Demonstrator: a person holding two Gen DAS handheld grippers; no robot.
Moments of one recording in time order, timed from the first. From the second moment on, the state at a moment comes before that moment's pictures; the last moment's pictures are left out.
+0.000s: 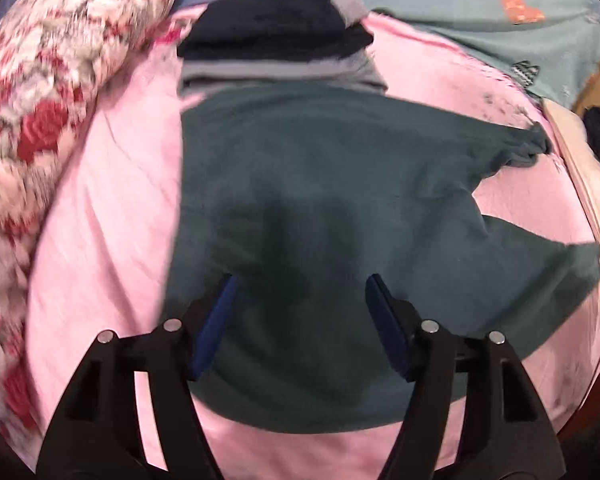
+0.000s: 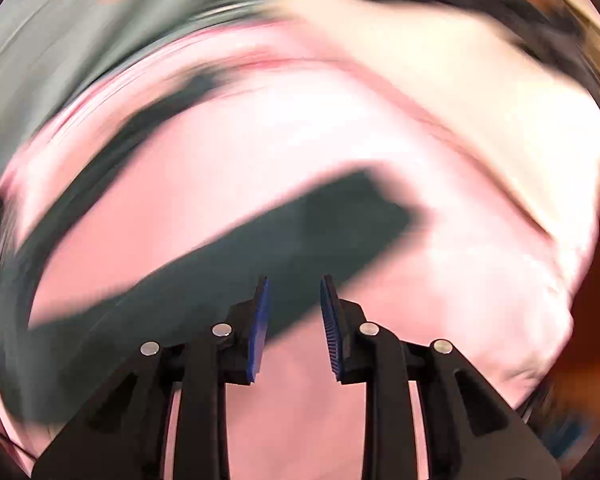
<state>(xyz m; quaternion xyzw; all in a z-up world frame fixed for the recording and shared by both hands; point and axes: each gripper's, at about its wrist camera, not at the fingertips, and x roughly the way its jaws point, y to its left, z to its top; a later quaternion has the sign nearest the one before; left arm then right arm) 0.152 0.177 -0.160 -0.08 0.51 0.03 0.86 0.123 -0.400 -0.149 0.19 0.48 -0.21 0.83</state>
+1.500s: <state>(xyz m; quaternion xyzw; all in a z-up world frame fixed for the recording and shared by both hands) 0.224 0.142 -0.125 -0.02 0.51 0.09 0.85 0.337 -0.345 -0.118 -0.18 0.46 0.09 0.87</state>
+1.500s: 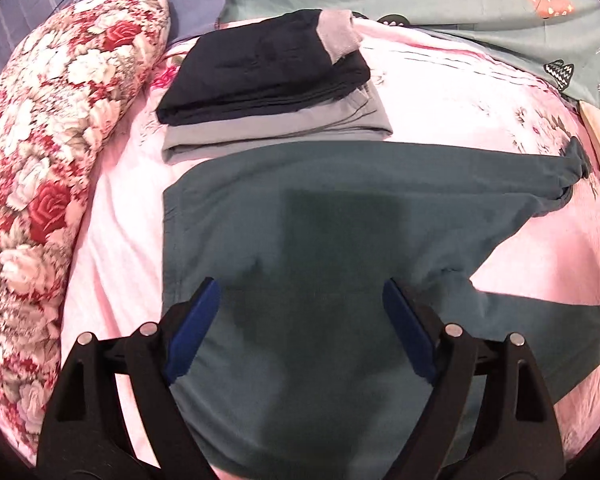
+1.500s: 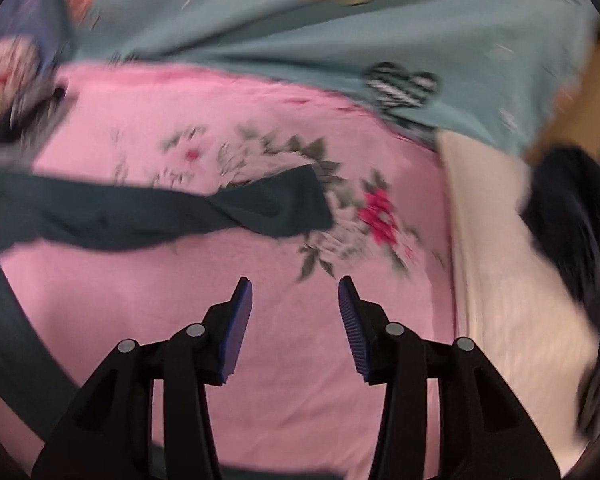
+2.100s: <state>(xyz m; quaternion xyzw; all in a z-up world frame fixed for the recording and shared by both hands) 0.196 0.103 -0.139 -0.04 0.55 0.11 0.83 0.392 -0.338 -0.114 -0.28 0.47 0.25 0.80</state>
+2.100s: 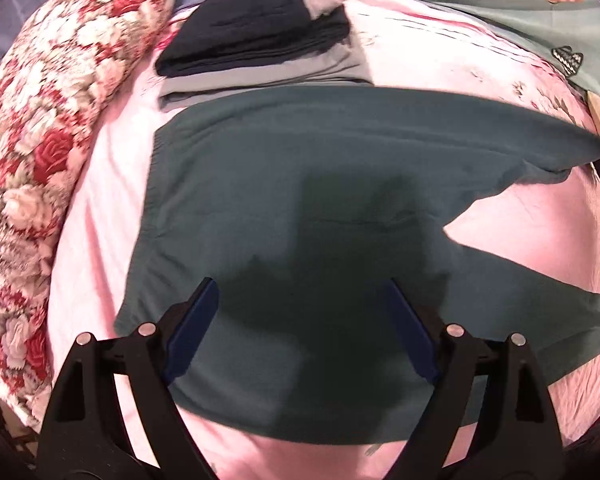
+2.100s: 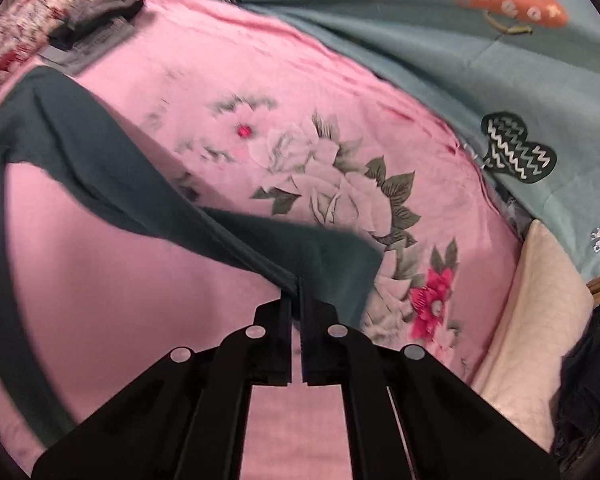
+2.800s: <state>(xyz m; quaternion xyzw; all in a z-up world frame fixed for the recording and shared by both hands) 0.200 0.095 -0.149 -0.06 0.57 0.14 0.81 0.454 -0.432 -0.164 -0.07 0.58 0.12 0.80</state>
